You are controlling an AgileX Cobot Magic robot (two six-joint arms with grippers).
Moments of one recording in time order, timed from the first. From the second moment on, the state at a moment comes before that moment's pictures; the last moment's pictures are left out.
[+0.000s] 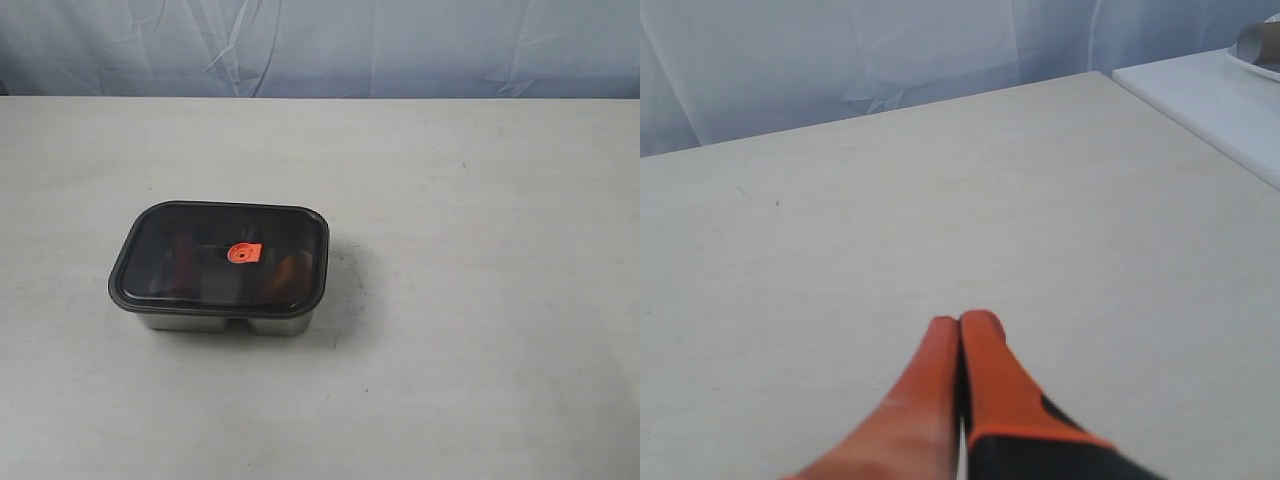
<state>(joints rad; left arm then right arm) -0.22 0.28 -0.53 -0.34 0.71 0.27 -0.09 0.01 0.00 0.06 0.38 0.01</state>
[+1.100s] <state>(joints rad) 0.00 0.01 0.00 -0.16 0.40 0.01 -0.09 0.01 0.00 0.06 0.38 0.01</state>
